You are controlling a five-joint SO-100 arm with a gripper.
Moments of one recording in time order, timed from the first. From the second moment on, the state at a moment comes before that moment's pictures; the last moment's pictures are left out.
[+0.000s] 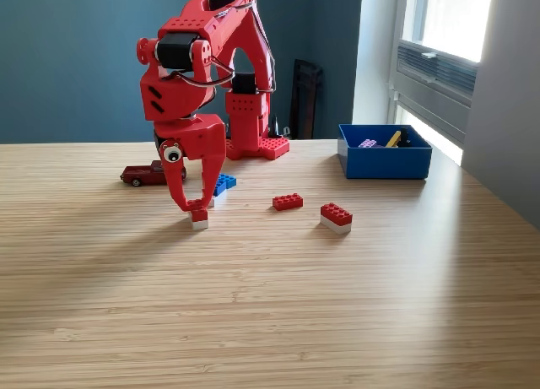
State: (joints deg) arm 18.8 71.7 83.2 74.0 55.4
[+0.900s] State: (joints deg) arm -27.4 89.9 79.5 78.3 40.8
